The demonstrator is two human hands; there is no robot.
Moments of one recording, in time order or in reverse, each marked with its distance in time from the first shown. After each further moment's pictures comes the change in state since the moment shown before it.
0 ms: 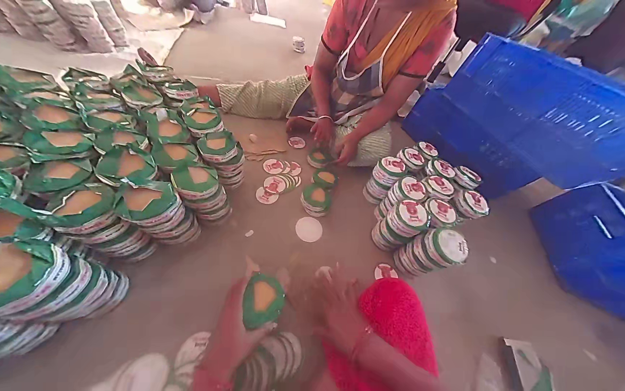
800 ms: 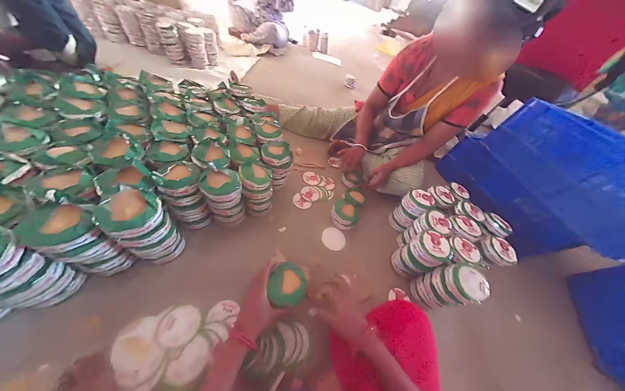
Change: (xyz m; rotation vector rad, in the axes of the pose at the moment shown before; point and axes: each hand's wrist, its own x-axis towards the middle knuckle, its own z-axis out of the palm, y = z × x) left_hand -0.009 -0.008 0.007 -0.188 0.085 -0.085; right_hand 0.014 -0.005 -0.001 0.442 0.231 -0.223
